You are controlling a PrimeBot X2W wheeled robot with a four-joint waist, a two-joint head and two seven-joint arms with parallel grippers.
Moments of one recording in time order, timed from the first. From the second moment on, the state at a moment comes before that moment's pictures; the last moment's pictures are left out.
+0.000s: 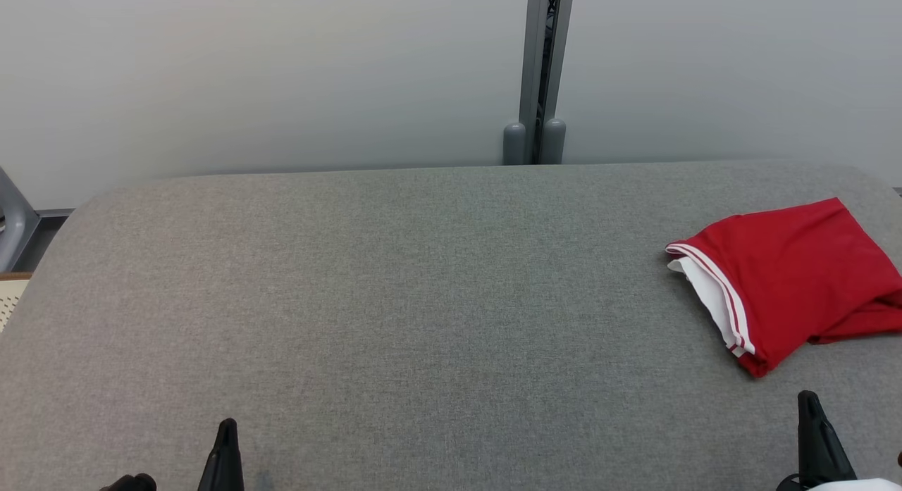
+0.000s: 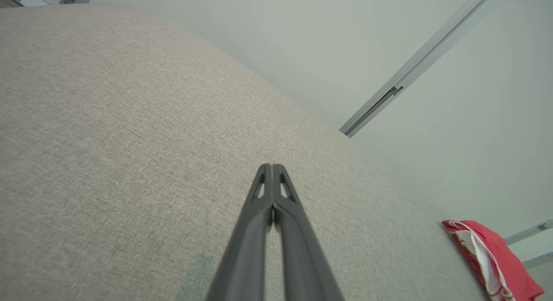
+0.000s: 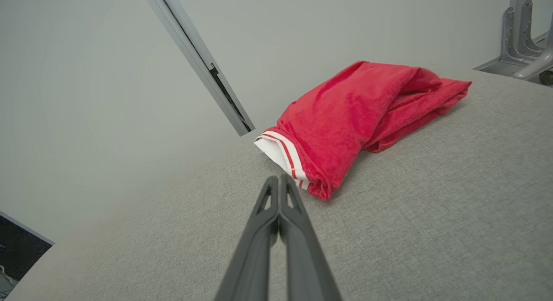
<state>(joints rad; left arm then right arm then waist) 0.15 0.04 -0.03 0.20 -0.69 0.00 -0.15 0.13 -0.02 -0.12 0.16 0.52 0.13 -0.14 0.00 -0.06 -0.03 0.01</state>
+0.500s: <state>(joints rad) 0.09 0.04 0.00 0.20 -0.89 0.00 -0.09 0.06 -0.03 -0.12 0.19 0.75 0.13 -0.09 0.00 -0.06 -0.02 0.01</state>
